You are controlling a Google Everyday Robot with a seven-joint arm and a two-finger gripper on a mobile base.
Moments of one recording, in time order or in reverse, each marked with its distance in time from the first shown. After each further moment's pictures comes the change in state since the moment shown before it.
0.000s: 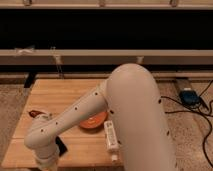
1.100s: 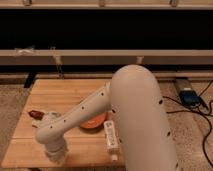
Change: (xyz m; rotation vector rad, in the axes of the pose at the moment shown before) arm 0.004 0.047 0.008 -0.052 0.029 0.010
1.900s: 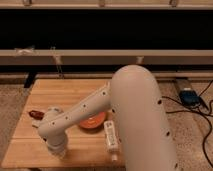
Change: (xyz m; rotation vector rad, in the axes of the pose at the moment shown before) arm 0.015 0.032 -0.007 -0.045 0.049 -0.017
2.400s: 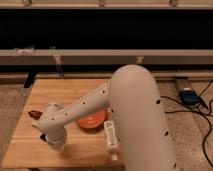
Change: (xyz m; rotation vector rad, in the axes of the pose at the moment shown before) arm 0.026 0.020 -0.009 -0.026 0.035 -0.044
